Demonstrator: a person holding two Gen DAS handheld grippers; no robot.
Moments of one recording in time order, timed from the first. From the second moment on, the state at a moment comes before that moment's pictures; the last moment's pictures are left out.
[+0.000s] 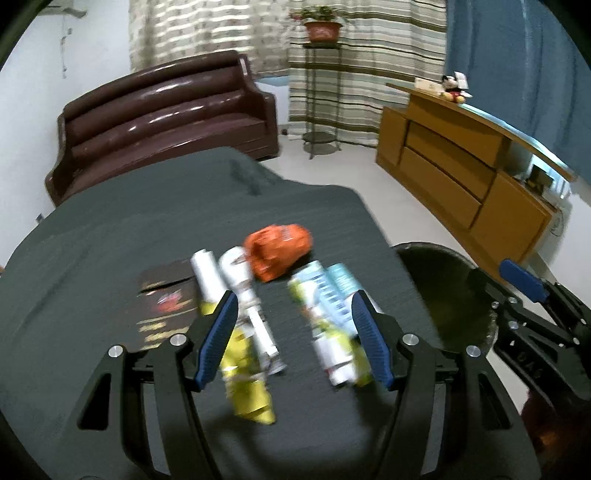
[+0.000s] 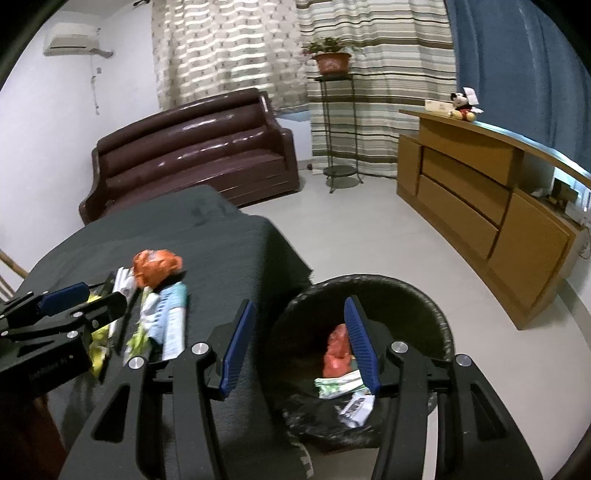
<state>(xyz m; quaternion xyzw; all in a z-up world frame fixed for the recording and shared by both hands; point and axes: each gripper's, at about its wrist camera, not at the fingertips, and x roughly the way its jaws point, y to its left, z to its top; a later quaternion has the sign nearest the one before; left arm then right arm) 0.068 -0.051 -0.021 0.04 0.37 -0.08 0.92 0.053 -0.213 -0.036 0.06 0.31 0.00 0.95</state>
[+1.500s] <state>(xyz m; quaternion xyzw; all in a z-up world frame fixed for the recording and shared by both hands) 0.059 -0.008 -0.062 0.02 0.42 -0.05 0.90 0.049 -0.189 -0.049 0.05 0.33 0.03 0.94</state>
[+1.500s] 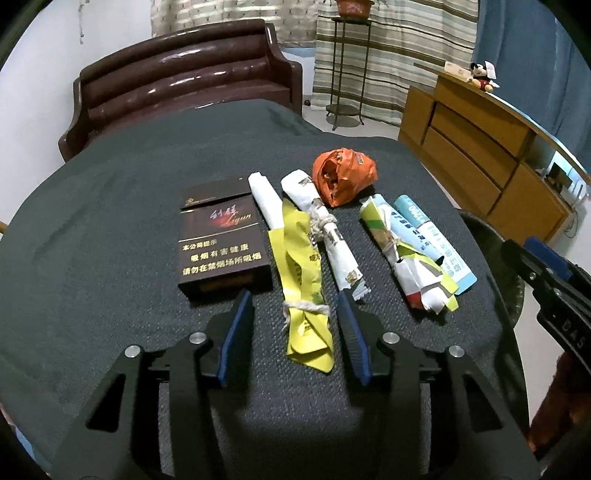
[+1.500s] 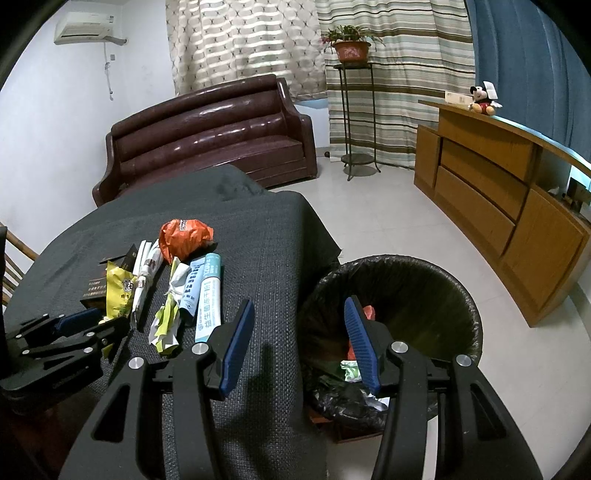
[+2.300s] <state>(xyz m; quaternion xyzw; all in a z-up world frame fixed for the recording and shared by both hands) 0.033 0.018 -0.045 0.00 0.40 -0.07 0.91 0.042 -0.166 -0.044 0.03 0.32 0.05 0.94</state>
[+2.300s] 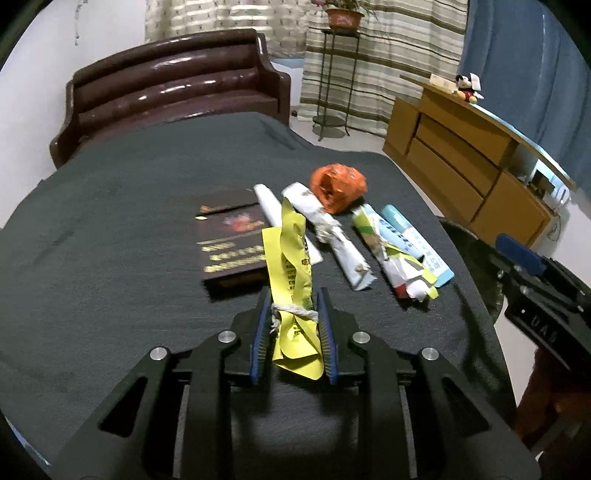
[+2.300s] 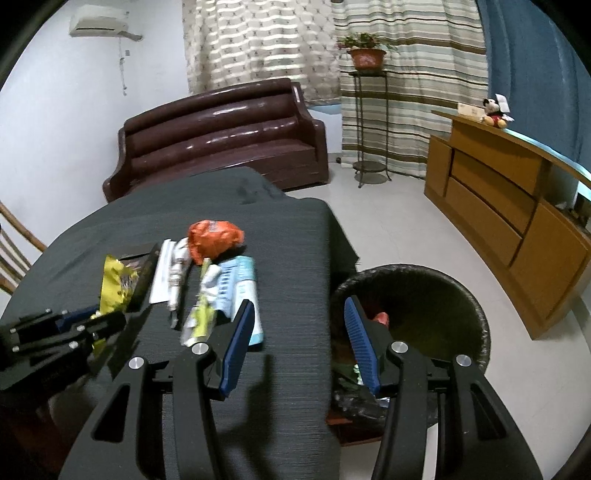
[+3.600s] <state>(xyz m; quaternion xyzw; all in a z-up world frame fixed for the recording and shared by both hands) 0.034 0.124 -0.047 -0.04 0.40 0.00 0.91 0.066 -0.093 -0.051 0.01 0.39 0.11 0.91</state>
